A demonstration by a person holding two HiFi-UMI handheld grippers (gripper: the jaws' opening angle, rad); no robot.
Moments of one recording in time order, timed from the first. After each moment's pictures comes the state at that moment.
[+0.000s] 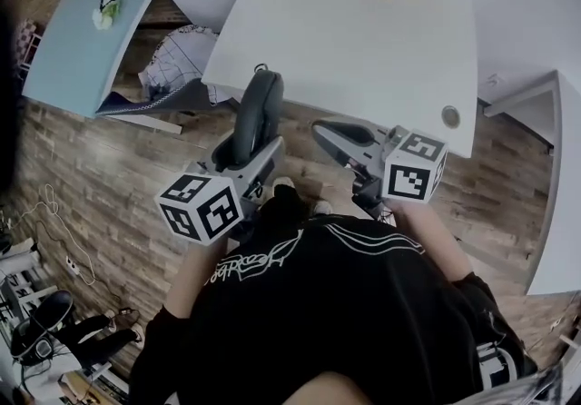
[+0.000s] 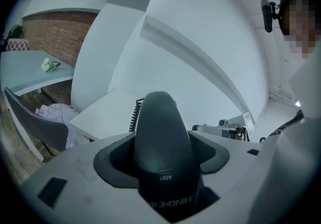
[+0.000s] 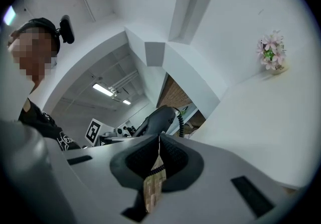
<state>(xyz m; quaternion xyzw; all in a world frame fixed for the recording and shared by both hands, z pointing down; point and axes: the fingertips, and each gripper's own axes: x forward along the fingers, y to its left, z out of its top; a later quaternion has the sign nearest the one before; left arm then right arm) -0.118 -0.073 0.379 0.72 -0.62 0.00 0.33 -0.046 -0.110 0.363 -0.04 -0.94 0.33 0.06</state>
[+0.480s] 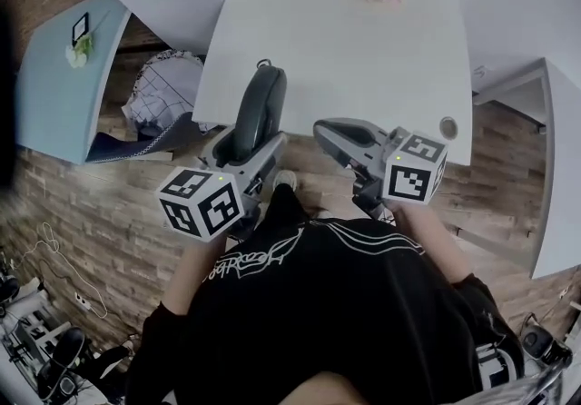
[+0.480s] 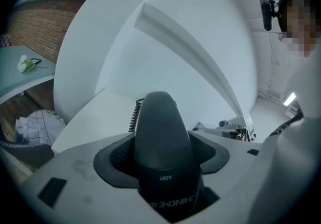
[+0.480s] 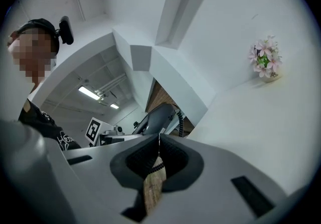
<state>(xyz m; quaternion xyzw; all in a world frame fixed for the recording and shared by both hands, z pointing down) -0.164 -0.155 0.381 0.76 -0.56 0.01 0.33 -0.087 -0.177 0.366 0.04 -0.94 0.34 0.06</state>
